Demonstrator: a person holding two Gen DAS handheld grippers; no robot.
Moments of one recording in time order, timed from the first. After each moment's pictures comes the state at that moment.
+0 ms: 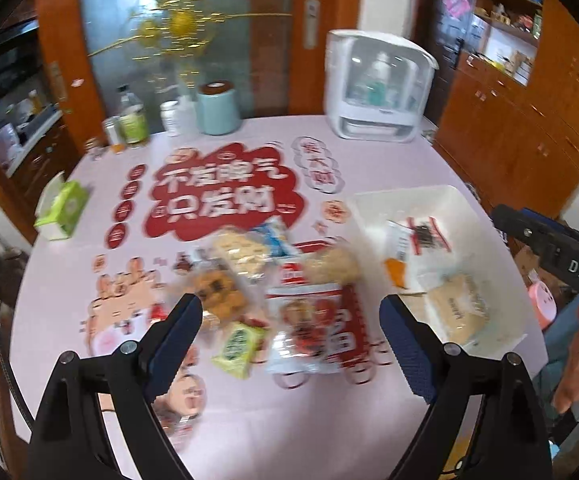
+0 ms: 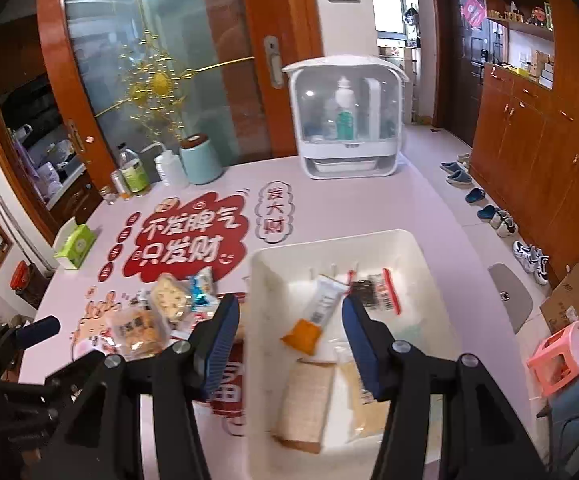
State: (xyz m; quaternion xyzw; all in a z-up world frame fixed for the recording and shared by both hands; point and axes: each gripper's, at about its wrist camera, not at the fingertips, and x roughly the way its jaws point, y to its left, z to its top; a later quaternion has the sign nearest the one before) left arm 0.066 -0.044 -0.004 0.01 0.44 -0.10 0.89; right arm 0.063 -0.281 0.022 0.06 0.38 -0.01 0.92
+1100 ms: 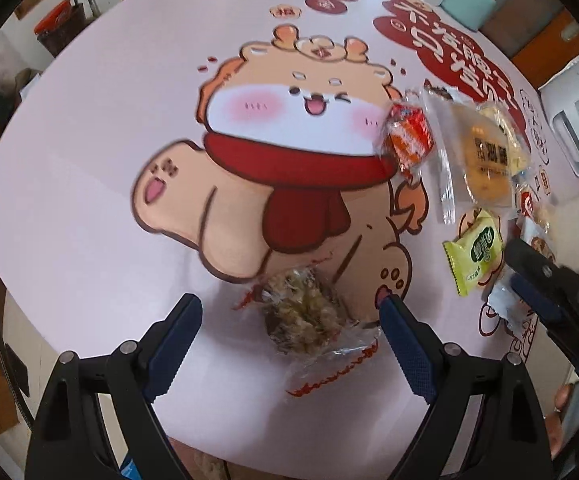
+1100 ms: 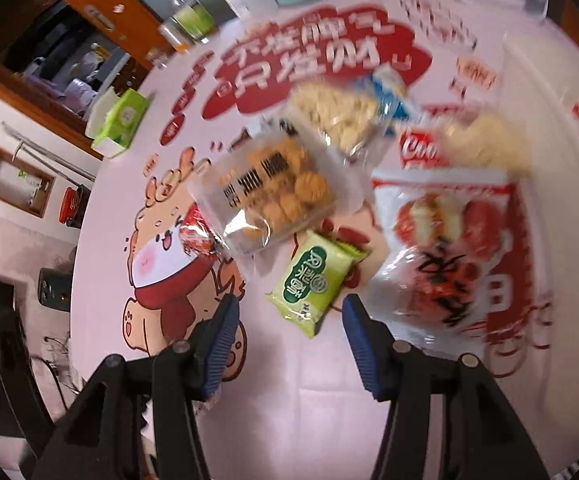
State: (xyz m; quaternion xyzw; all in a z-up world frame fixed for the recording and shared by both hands) left arm 0.047 0.141 -0.212 -0.20 0.62 0.11 0.75; right arm 0.125 -0.085 -0.168 0.15 0.60 0.11 0.78
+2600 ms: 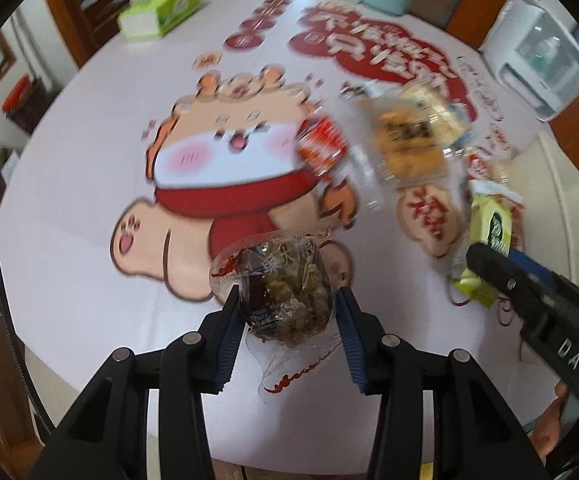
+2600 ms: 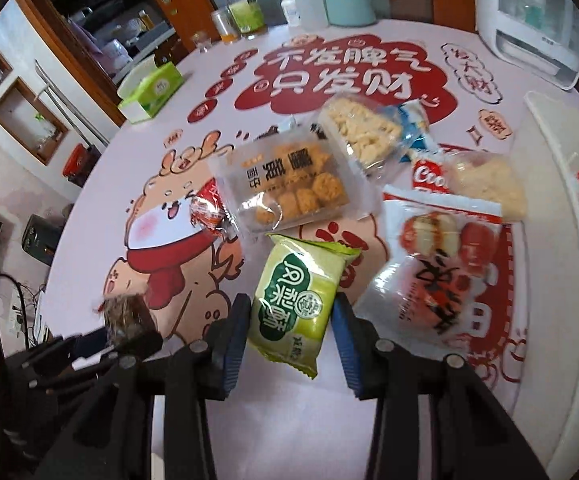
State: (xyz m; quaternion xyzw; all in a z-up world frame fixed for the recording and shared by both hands) left arm 0.043 0.104 -0.157 -0.10 0.58 0.03 0.80; right arm 0.087 -0.084 -0.136 0.04 0.55 0.16 0.82
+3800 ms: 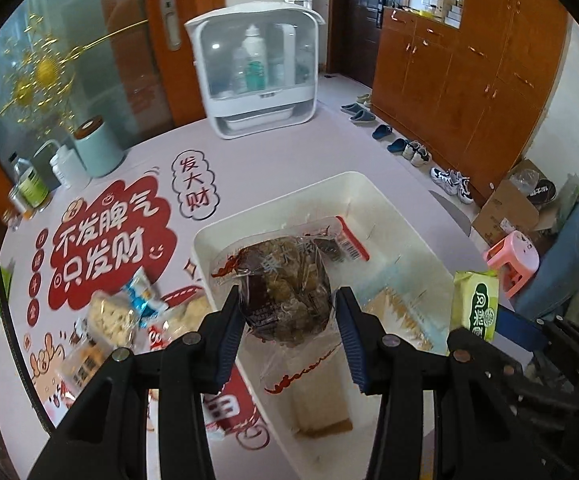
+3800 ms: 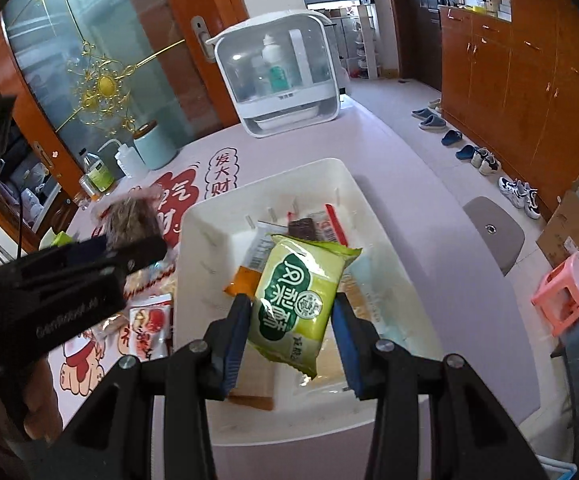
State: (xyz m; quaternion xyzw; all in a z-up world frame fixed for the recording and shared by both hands) left arm 0.119 -0.264 -0.024 0.10 0.45 -0.22 0.86; right arm 0.030 -0.388 -0.034 0.13 0.43 -0.05 0.89
